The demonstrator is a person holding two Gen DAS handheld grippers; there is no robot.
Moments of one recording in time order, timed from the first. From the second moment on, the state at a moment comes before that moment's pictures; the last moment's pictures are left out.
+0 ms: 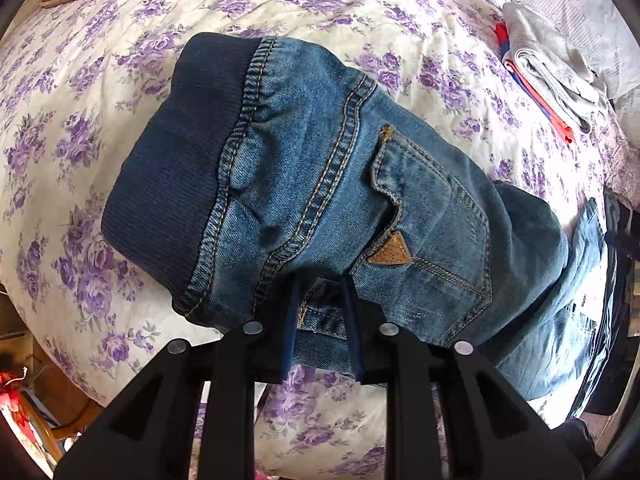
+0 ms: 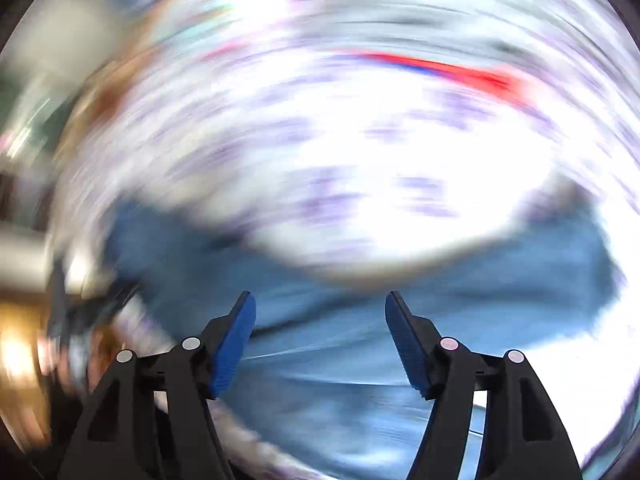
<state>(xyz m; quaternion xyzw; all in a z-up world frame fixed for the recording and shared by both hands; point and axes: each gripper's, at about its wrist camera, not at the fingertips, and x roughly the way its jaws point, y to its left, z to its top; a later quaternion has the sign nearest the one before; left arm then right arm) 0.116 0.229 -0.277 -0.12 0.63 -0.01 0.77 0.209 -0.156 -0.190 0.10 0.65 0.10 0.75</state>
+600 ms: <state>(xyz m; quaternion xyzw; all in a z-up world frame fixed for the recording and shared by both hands) 0.110 0.246 -0.278 -0.16 0.61 -0.04 0.78 0.285 -0.247 -0.280 0.13 0.71 -0.18 0.67</state>
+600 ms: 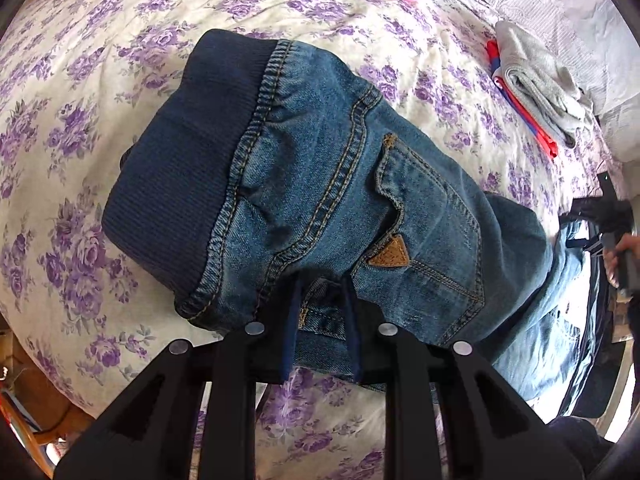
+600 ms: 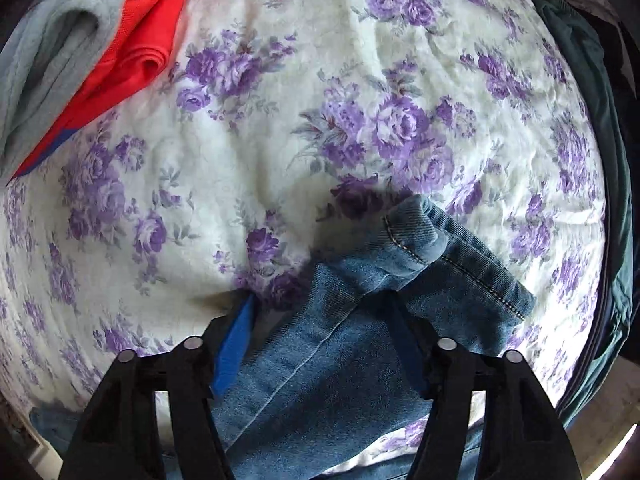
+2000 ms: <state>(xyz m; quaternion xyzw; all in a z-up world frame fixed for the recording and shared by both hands) 0.129 0.158 -0.243 -0.10 0.63 -0.17 0.75 0.090 -0.119 -0.171 0.06 0.54 0.27 0.79</state>
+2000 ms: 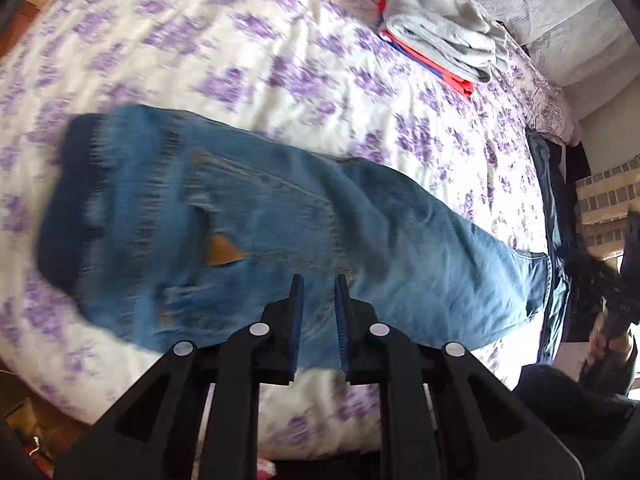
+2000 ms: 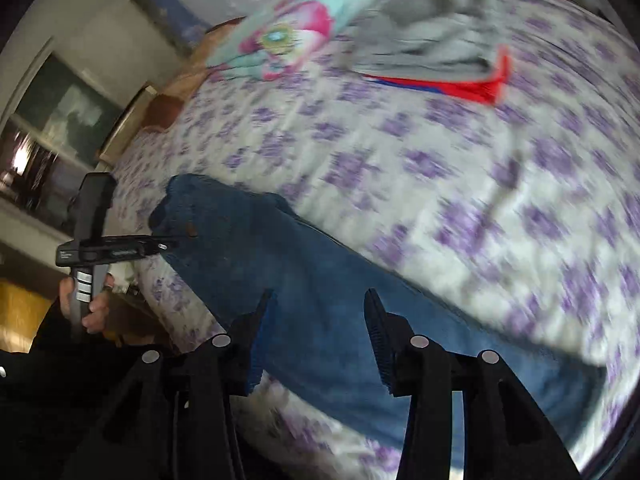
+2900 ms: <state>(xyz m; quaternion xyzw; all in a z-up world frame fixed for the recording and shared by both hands) 0.125 0.168 -0.298 -0.12 0.68 -0.15 0.71 0.238 0.010 -0.280 0.06 0.65 0.48 0.59</state>
